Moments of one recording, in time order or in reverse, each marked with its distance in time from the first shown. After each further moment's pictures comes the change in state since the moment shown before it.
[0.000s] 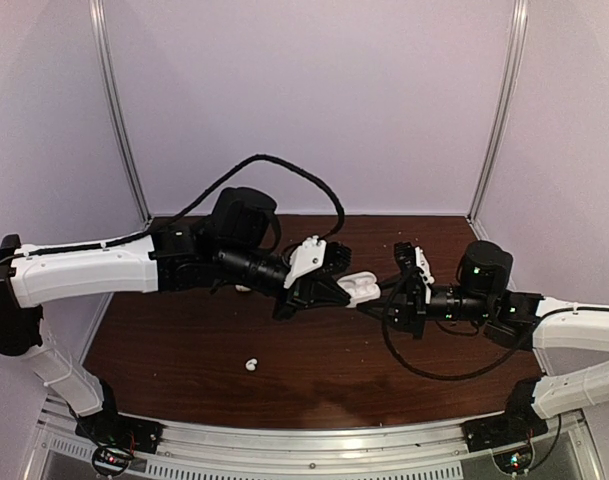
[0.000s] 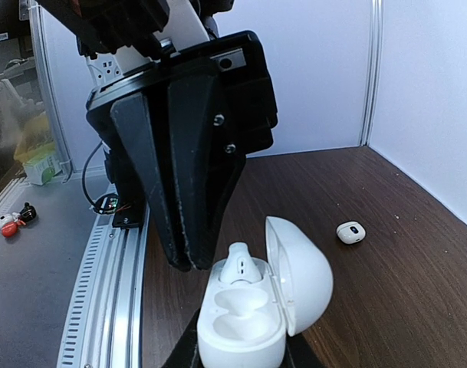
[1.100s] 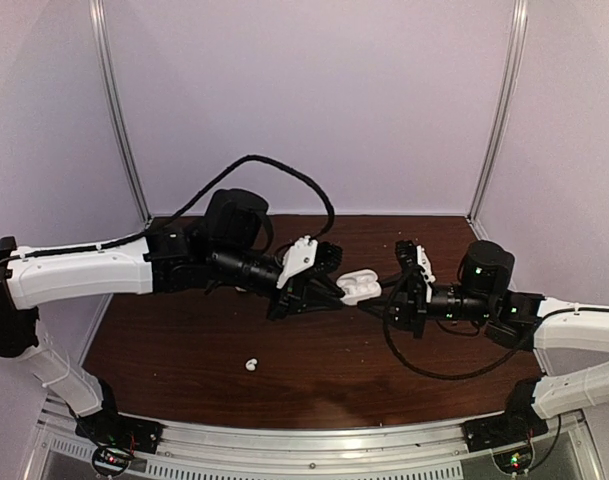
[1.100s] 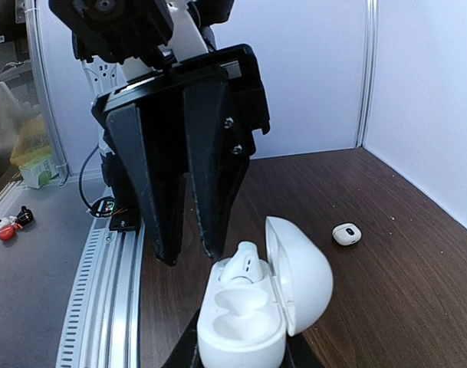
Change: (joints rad) left arm 0.019 -0.021 -0.039 0.022 0.027 -0.013; right arm 0.000 -0.009 0.000 -0.001 0.016 0.005
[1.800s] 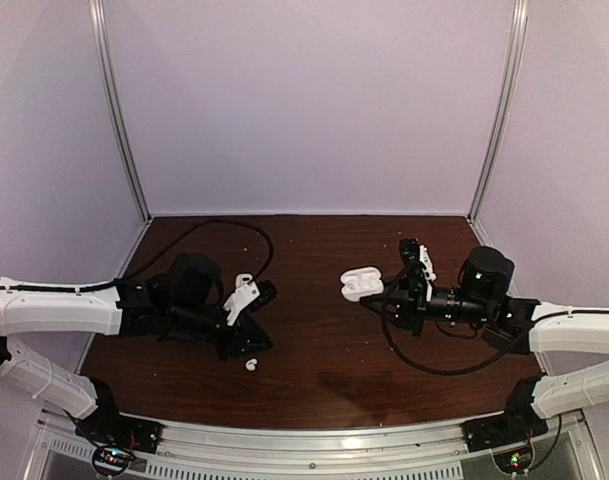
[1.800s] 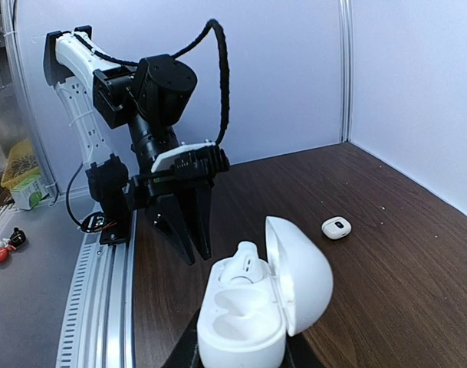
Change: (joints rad) left arm 0.130 -0.240 -0.496 0.014 -0.180 -0.480; right arm -0.036 0.020 -0.056 0.113 0.029 0.086
